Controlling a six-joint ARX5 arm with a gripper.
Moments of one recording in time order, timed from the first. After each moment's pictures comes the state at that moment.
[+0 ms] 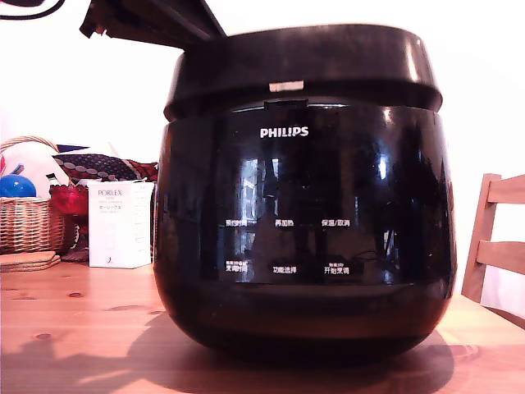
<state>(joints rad) -0.78 1.08 0.83 -0.22 0.22 -0.02</state>
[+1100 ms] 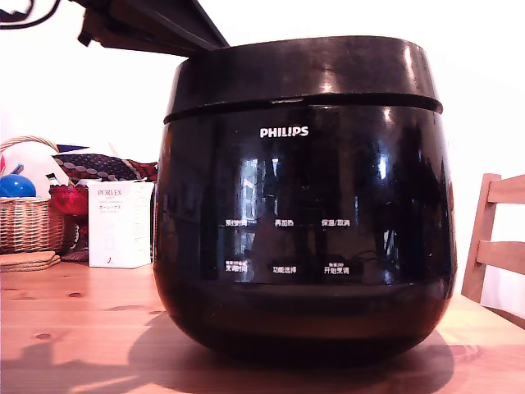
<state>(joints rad) -0.78 1.08 0.76 -0.15 0.26 0.03</state>
